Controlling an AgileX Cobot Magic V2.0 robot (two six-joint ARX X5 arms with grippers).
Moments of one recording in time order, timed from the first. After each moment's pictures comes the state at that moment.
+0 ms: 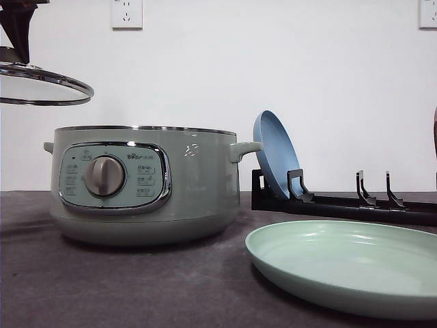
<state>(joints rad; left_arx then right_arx) 0.06 1.76 2.00 -1.18 0.05 0.06 0.71 0.82 1.30 -1.16 0.05 0.22</state>
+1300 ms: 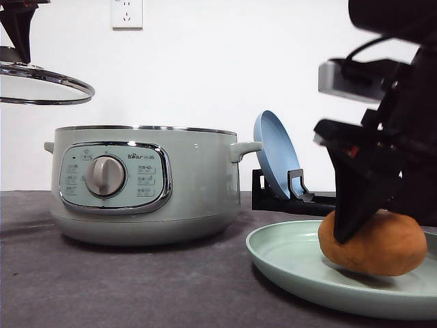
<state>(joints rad) 0.06 1.76 2.00 -1.17 0.05 0.06 0.65 1.23 0.61 -0.38 0.03 0.36</state>
